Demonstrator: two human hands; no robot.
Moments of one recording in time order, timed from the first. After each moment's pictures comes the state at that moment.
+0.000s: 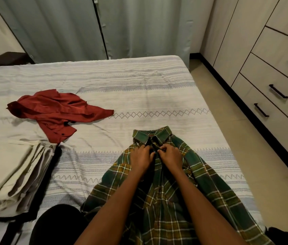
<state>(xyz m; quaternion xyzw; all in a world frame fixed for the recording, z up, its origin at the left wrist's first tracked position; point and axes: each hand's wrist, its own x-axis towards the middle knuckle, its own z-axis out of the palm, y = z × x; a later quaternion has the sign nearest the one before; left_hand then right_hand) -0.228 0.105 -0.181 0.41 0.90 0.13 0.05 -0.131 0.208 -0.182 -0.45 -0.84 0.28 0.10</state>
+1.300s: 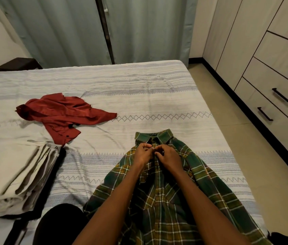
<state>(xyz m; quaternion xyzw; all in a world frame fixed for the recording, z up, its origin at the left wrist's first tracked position) -0.230 0.114 -0.166 0.14 0.75 0.57 0.31 -0.128 0.205 -0.178 -0.32 -0.88 0.32 0.15</state>
